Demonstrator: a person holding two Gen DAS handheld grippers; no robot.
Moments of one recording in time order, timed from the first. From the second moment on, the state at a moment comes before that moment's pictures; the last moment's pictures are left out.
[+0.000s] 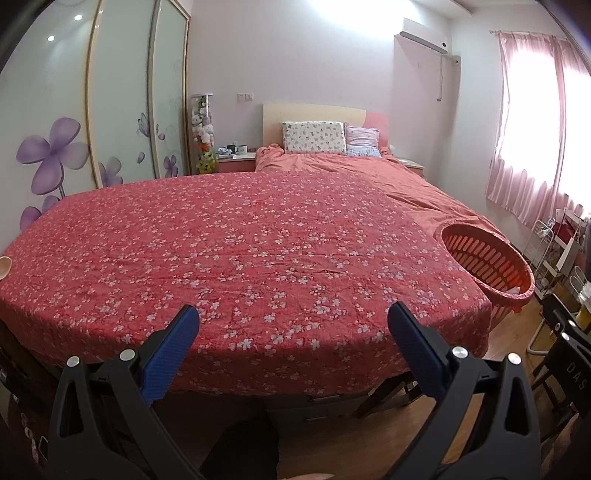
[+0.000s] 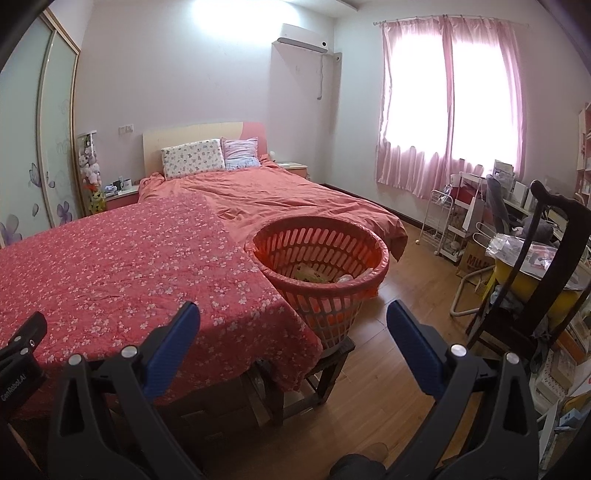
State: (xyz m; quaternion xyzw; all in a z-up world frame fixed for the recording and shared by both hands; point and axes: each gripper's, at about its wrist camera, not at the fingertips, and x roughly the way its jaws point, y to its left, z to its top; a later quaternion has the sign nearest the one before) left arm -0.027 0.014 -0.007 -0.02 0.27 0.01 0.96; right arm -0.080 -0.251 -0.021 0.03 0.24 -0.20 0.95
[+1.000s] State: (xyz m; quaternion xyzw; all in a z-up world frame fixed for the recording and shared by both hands) left arm -0.028 0.019 -0.001 -0.02 0.27 0.01 0.96; right arm -0.077 -0.249 -0.024 0.03 0.24 -0.20 0.95
